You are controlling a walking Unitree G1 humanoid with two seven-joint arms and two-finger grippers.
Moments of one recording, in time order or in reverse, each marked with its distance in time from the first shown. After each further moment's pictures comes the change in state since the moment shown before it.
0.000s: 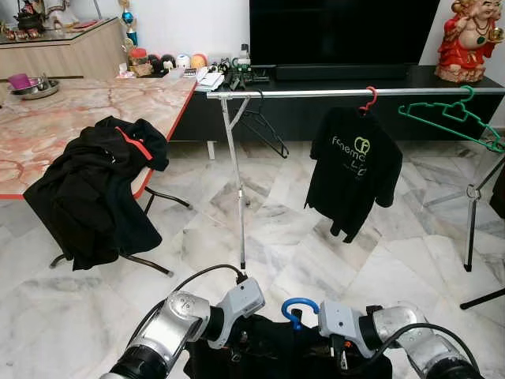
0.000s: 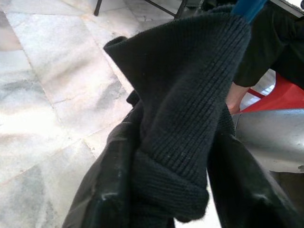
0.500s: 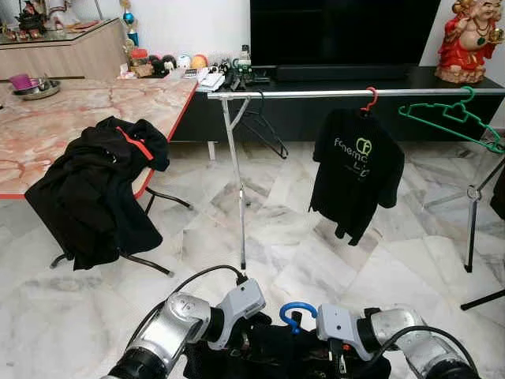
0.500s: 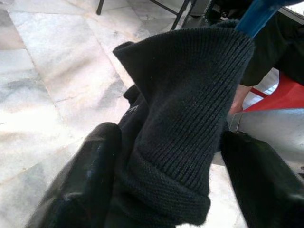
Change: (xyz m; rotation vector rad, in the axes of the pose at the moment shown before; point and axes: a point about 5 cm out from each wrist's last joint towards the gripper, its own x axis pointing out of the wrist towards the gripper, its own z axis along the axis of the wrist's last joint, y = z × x) left arm 0.001 -0.003 -0.001 0.001 0.003 0.010; right arm 0.003 0.004 -0.003 -0.004 0.015 0.016
